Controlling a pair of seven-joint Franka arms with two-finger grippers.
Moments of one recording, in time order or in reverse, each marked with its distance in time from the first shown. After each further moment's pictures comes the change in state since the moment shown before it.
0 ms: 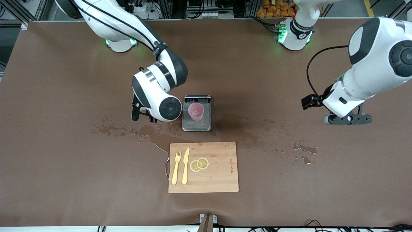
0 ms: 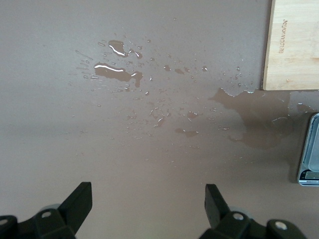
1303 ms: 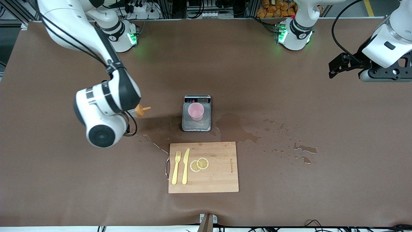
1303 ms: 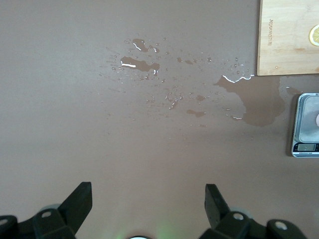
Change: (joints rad) left arm -0.115 -0.228 0.197 -0.005 -0.043 -0.156 0.102; right arm -0.297 -0.031 -0.009 0.033 0.159 -0.035 -0.699
